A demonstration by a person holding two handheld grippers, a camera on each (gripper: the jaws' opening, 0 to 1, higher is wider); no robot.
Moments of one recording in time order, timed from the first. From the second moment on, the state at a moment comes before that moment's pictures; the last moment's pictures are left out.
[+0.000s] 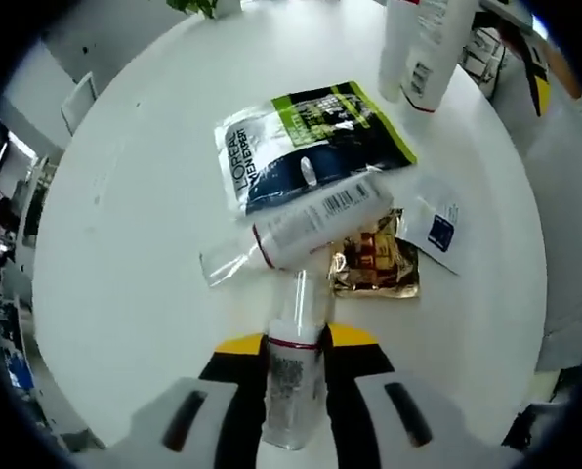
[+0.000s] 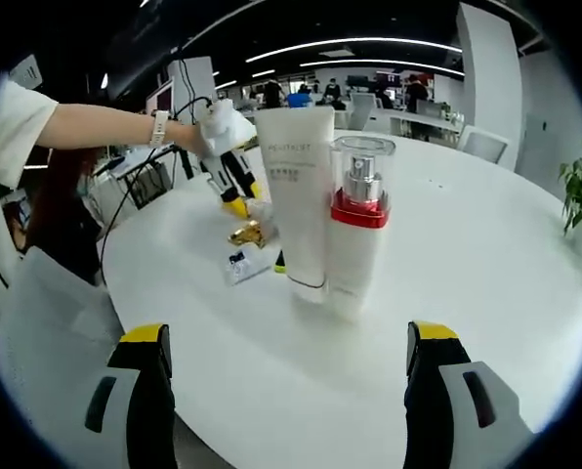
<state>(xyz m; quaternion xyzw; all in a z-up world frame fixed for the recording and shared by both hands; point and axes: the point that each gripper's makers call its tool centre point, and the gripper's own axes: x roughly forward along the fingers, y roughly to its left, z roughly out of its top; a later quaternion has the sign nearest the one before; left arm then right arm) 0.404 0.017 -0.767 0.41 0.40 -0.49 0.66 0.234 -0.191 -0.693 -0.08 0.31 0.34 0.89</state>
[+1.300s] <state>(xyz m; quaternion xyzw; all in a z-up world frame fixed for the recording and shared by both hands) 0.327 -0.011 -0.692 0.18 0.30 -0.44 0.83 0.223 -0.172 -0.680 -0.07 0.28 0.37 0.88</state>
